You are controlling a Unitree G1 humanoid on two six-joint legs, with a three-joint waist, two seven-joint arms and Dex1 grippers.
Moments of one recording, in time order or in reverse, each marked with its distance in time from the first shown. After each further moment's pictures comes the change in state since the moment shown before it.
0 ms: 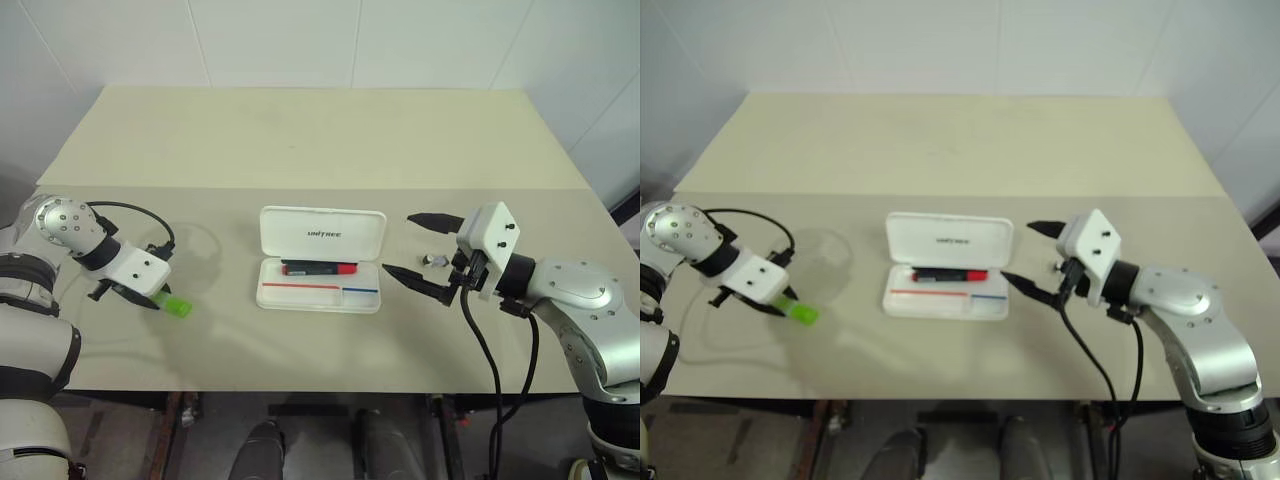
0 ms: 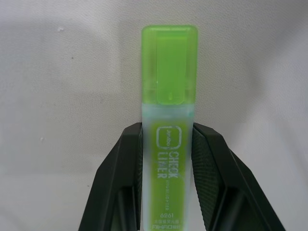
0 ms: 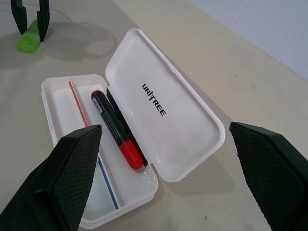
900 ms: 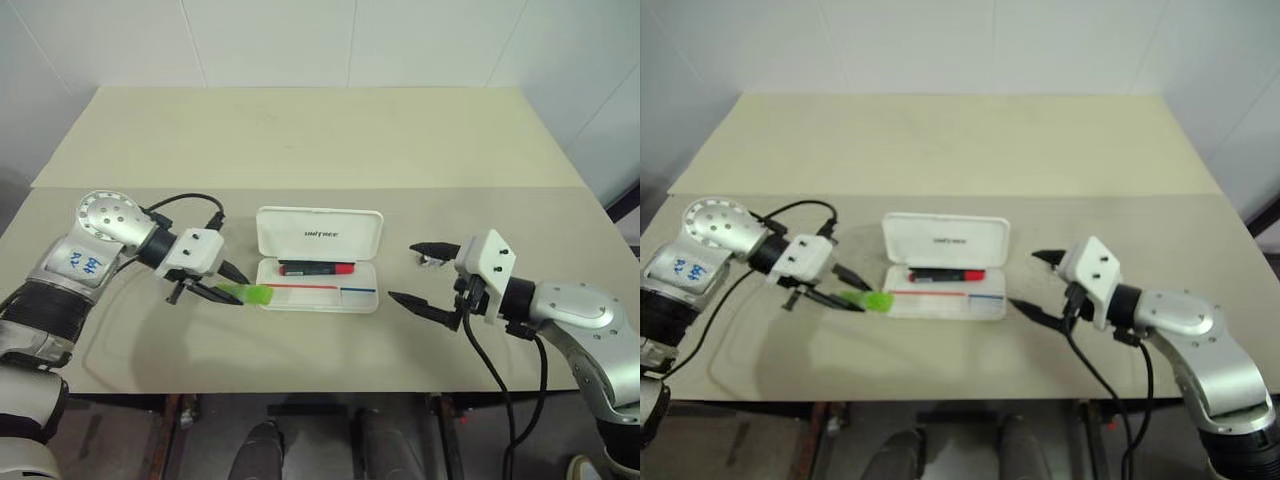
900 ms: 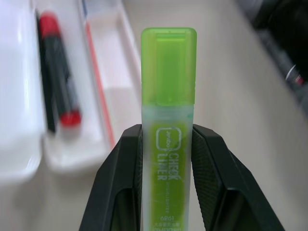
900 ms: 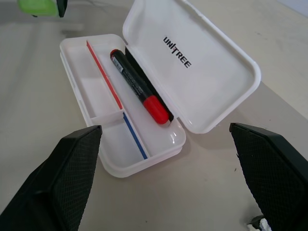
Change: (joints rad) left arm 0.338 0.001 0.123 -1.051 -0.579 0.922 0.013; right arm 0.133 -0.055 0.001 -0.037 0.011 0.019 0.020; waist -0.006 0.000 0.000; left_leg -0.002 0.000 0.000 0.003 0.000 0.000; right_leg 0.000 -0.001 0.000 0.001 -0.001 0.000
